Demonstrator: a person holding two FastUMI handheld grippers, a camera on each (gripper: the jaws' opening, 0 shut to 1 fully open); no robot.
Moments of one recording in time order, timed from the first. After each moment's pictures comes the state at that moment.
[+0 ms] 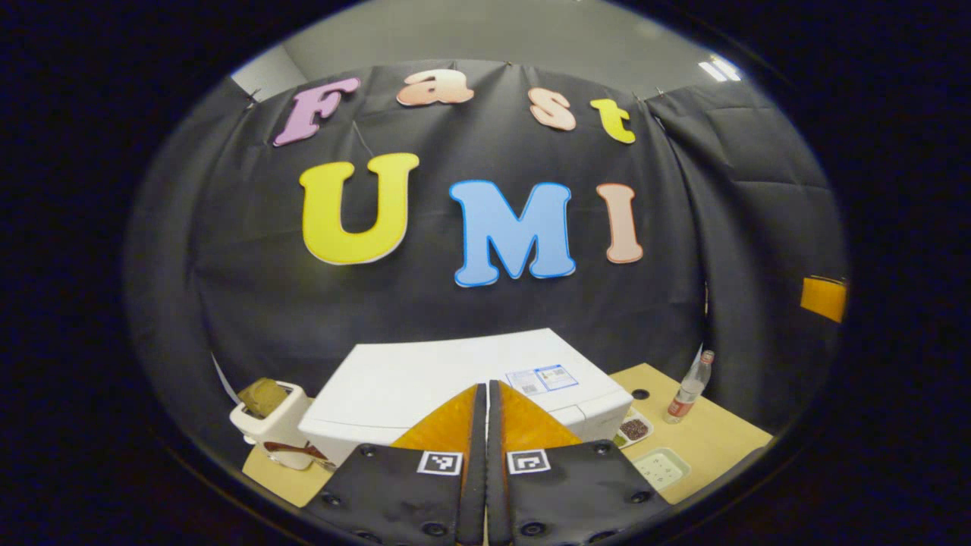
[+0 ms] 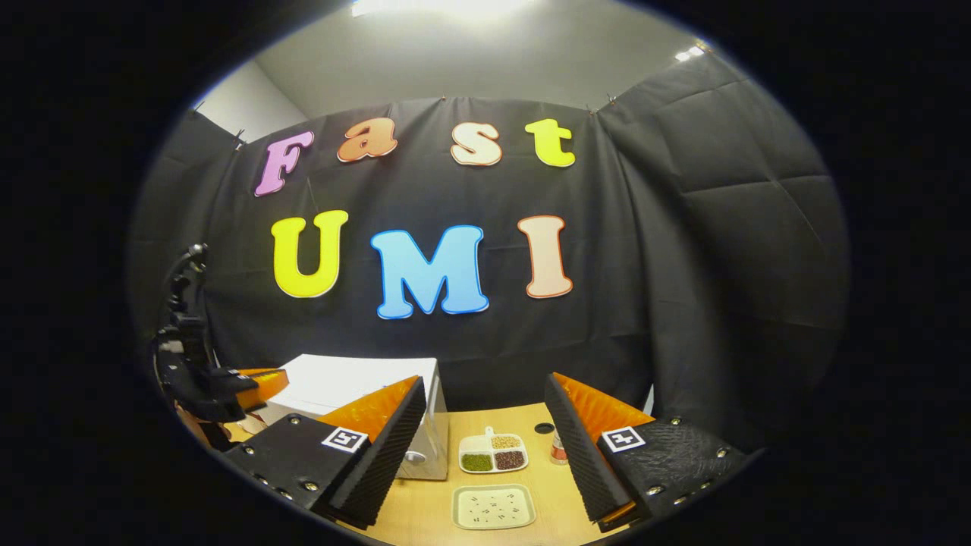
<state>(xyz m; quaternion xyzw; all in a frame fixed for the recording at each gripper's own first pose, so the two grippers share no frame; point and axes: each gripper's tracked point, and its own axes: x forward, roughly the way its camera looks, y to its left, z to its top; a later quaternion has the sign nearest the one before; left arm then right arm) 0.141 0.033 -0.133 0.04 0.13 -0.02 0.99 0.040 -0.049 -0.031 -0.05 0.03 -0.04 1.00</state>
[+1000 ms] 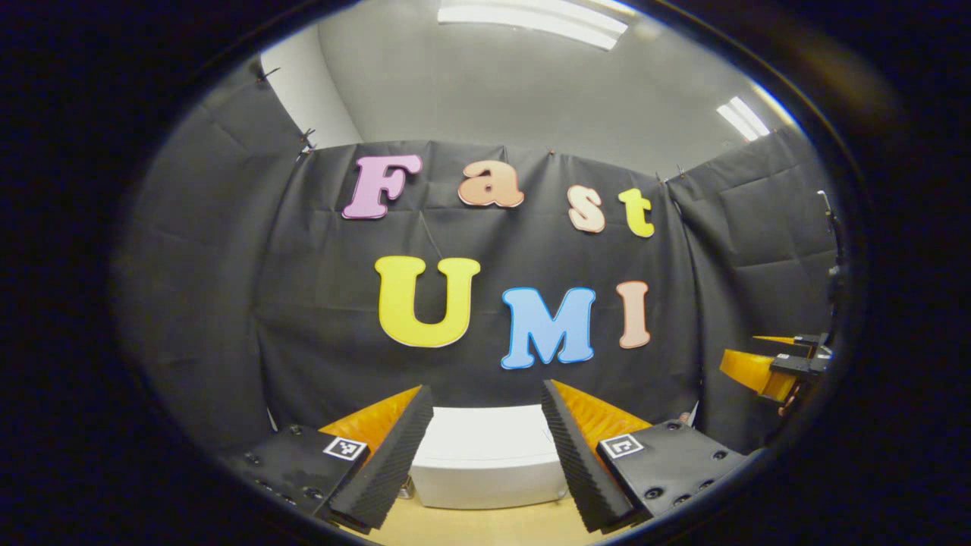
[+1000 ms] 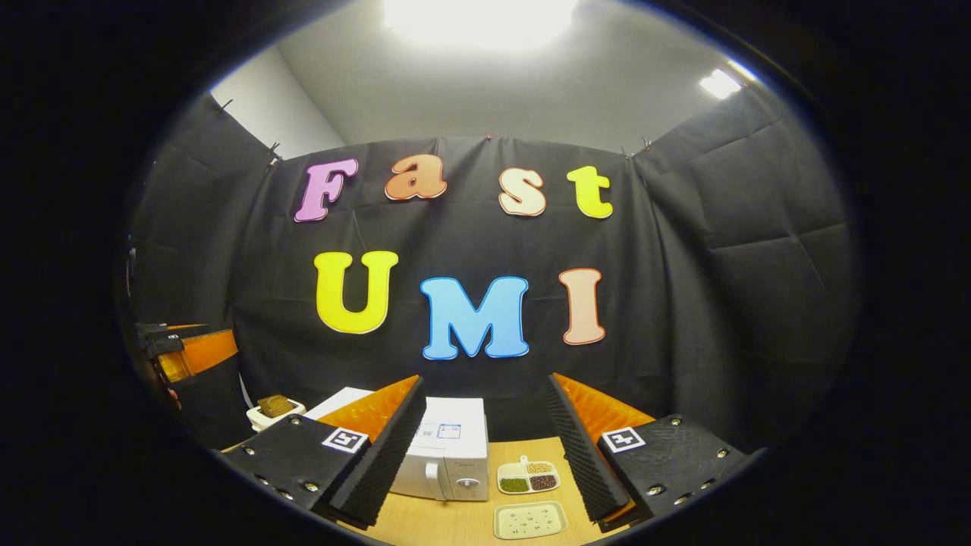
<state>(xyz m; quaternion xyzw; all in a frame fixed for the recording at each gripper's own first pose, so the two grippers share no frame) 0.009 0.110 0.034 0.01 0.02 0.01 1.00 -0.002 0.056 0.032 -0.08 -0.03 0.00 1.00</state>
